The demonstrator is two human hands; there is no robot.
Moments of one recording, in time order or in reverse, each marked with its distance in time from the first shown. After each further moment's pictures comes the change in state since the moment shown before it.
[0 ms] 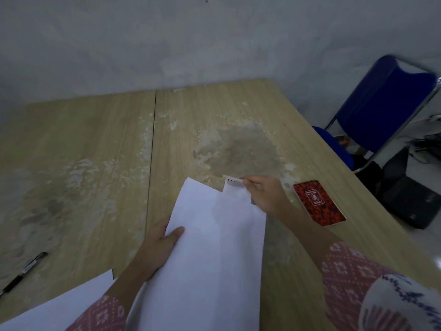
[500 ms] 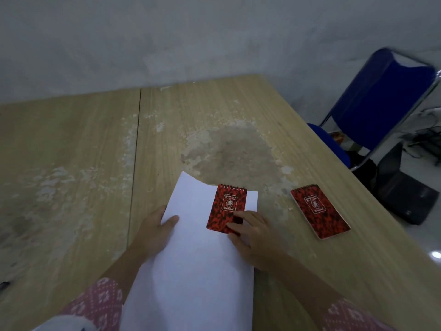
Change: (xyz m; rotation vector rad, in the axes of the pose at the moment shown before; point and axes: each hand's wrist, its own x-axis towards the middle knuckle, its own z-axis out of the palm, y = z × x) left_hand 0.081 -0.001 0.011 0.179 0.043 0.024; right_hand -0.033 0.063 0.048 -0.366 -0.036 -0.213
